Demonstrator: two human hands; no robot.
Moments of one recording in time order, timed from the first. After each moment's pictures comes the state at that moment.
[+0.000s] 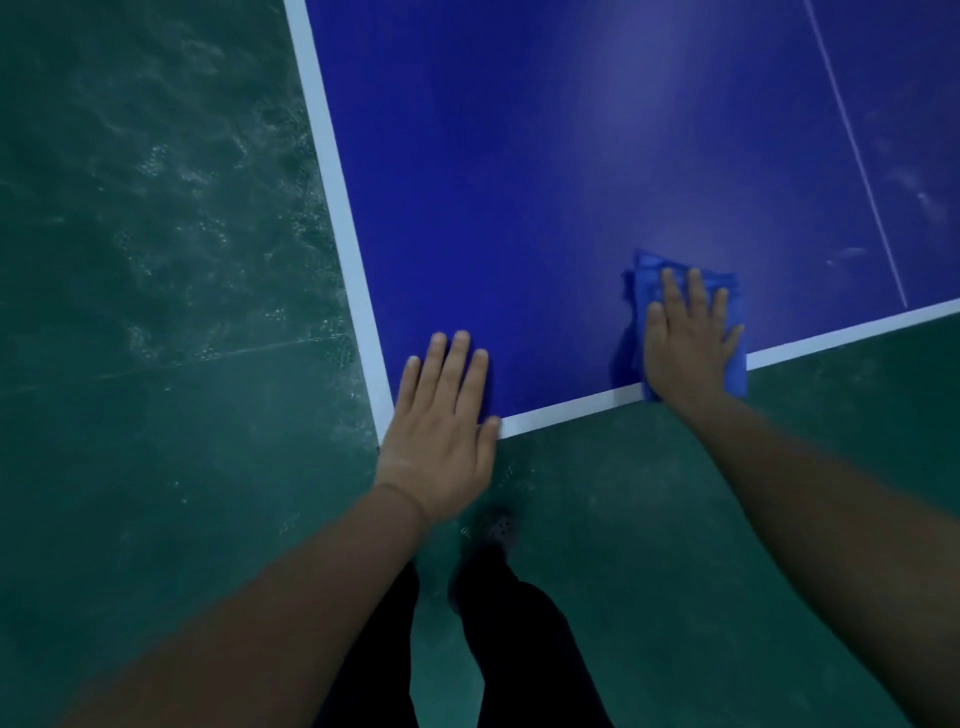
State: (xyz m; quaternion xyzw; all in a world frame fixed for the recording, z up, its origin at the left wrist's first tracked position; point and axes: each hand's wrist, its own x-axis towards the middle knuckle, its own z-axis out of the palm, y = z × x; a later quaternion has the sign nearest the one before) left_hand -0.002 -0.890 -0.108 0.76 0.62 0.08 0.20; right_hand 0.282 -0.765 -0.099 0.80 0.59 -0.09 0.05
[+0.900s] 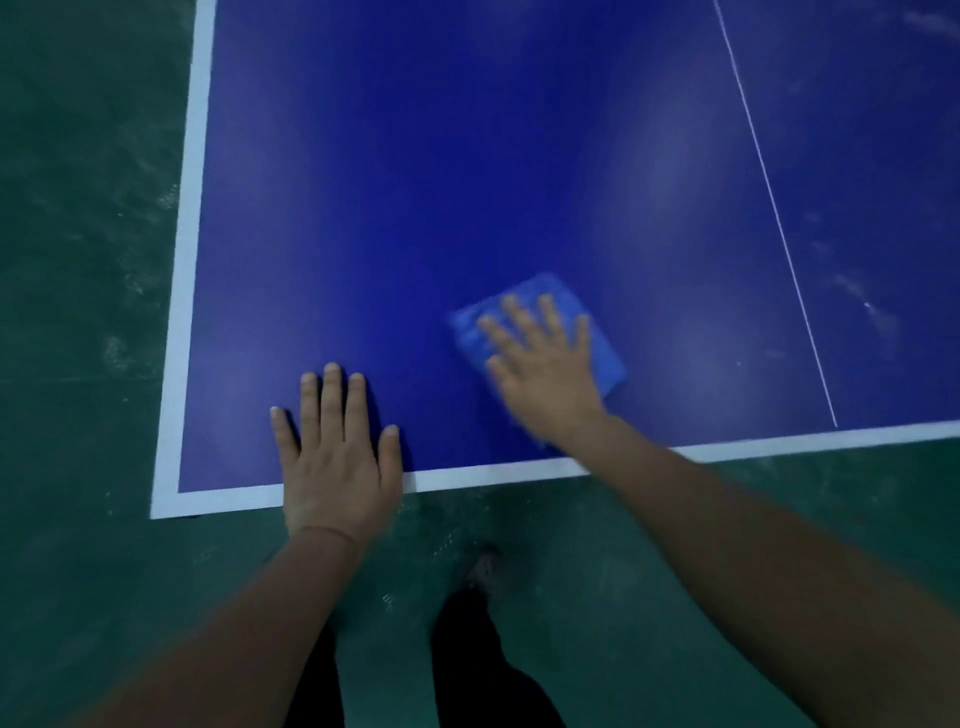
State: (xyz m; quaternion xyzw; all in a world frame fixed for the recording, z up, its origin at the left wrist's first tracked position) left_hand 0.136 -0.845 -0.112 0.55 0.82 0.06 0.14; right_hand 0.334 -0.689 -0.104 0.50 0.86 -0.08 0.08
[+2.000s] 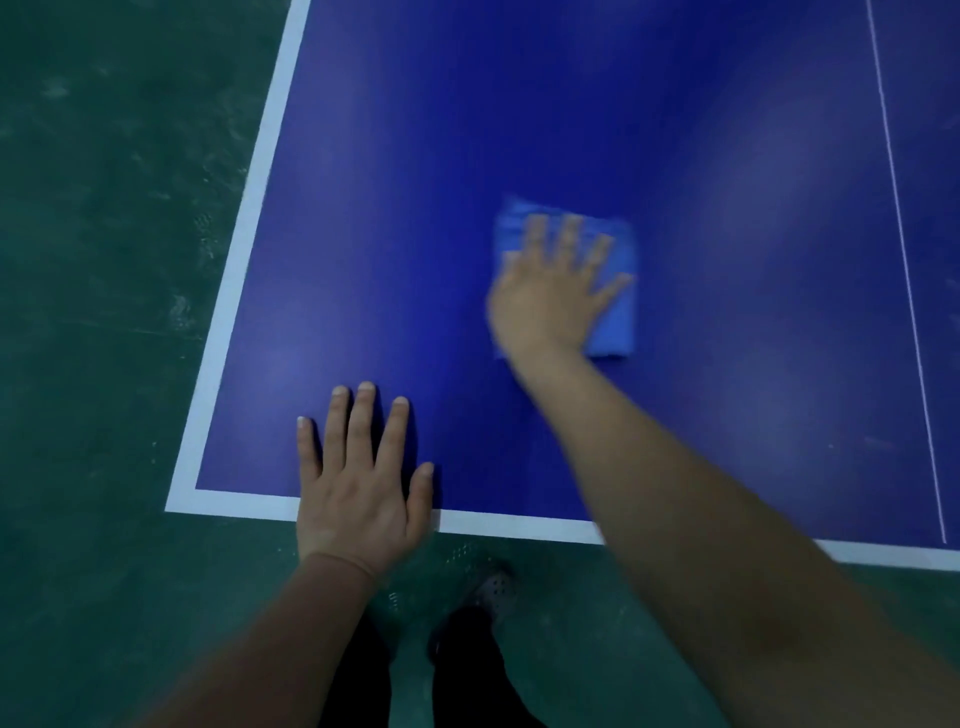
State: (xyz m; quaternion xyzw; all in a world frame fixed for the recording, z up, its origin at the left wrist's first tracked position) left_hand 0.138 -0.843 -0.116 0.56 0.82 0.02 0.08; right_hand 0.216 -0.602 -0.105 0.68 0.73 -0.10 0.01
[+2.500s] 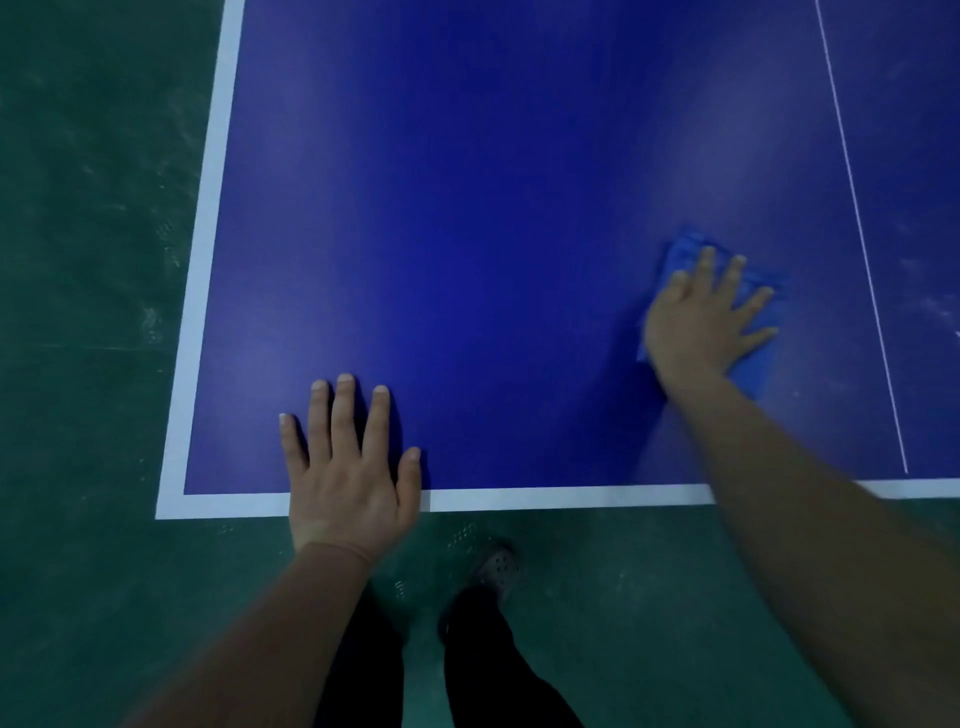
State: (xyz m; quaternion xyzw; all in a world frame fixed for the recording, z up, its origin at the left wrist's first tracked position) left_hand 0.139 -0.844 -0.115 0.56 0.82 0.02 0.08; right_hand 0.386 -0.580 -0.103 0.83 0.55 -0.11 -0.01
